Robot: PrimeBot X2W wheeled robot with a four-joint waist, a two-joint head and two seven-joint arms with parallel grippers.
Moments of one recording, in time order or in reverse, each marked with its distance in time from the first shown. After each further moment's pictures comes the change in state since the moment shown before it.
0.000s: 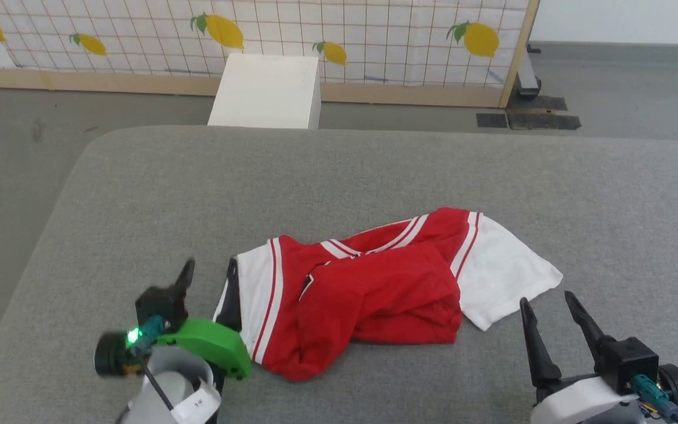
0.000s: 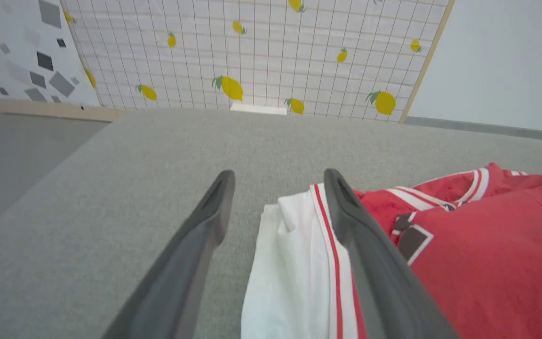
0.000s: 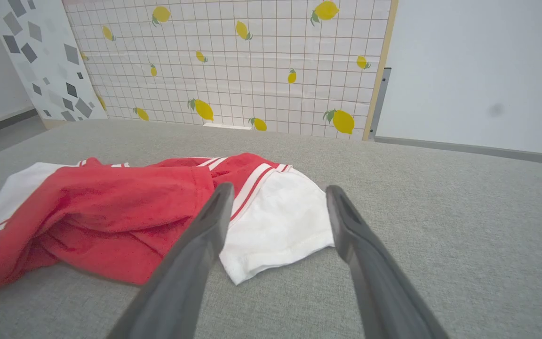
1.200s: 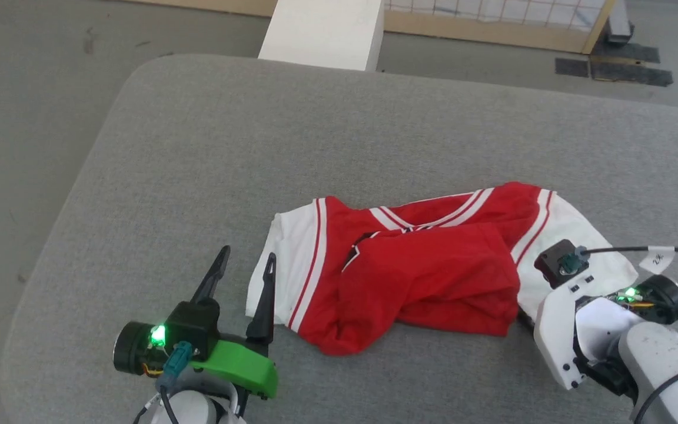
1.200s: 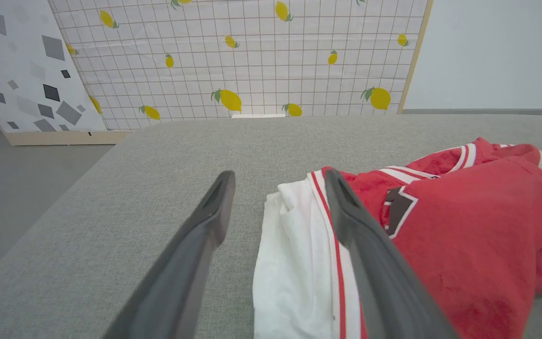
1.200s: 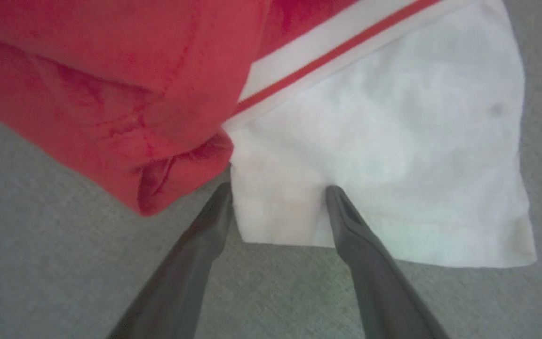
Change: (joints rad) left arm 0.127 -0.041 -0.016 -0.310 0.185 -0.068 -0.005; right arm -0.358 -0.370 0.437 0.095 0.262 0.000 0.900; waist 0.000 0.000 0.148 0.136
